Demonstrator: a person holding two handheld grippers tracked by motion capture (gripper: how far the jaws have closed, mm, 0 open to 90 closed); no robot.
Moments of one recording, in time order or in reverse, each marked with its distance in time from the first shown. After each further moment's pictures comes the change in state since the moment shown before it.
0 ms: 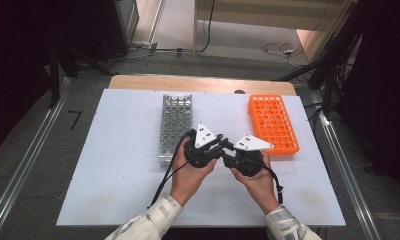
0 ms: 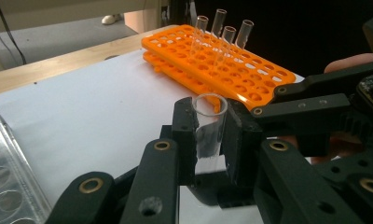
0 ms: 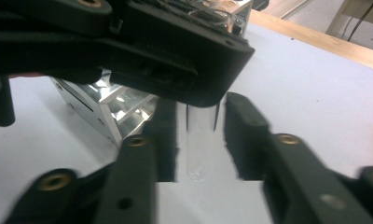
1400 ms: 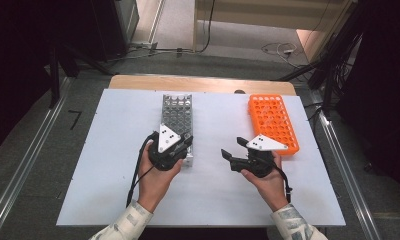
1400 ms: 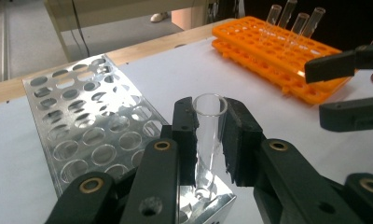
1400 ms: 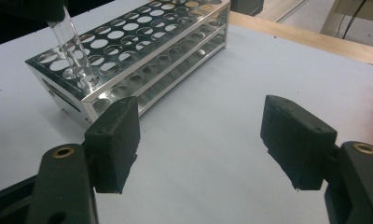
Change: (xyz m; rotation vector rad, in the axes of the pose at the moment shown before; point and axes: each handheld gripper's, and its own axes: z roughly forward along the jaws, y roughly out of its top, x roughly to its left) left arm 0.043 -0.022 -0.058 0.018 0.182 0.005; right arm -0.020 -0.011 -0.014 -0.036 -0.004 0.054
